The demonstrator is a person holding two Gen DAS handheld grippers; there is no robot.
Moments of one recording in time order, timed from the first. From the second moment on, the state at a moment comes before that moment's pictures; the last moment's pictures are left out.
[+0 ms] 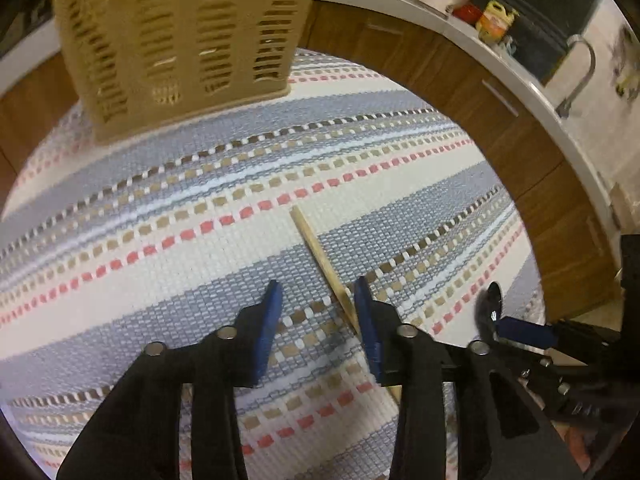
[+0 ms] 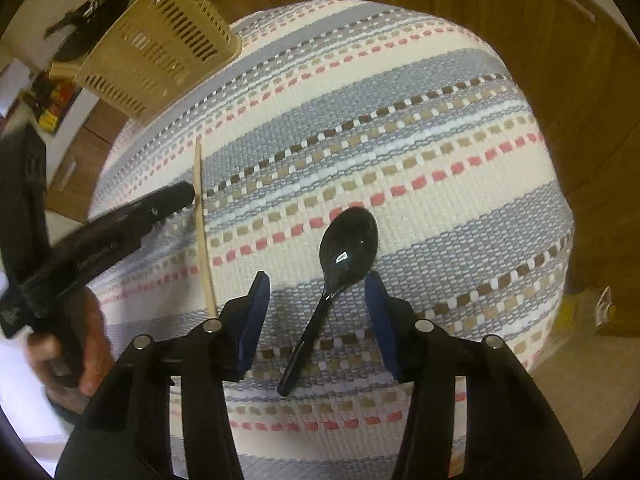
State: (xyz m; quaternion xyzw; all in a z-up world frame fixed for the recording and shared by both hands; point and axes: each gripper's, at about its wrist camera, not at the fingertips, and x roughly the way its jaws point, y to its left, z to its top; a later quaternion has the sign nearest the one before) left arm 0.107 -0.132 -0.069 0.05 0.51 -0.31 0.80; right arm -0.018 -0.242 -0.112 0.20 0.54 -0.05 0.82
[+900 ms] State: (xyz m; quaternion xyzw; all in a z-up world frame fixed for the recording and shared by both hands) left arm 0.075 -0.058 -0.066 0.02 0.52 -0.27 0.81; right arm 0.024 -0.218 -0.109 0.09 0.52 -0.01 0.85
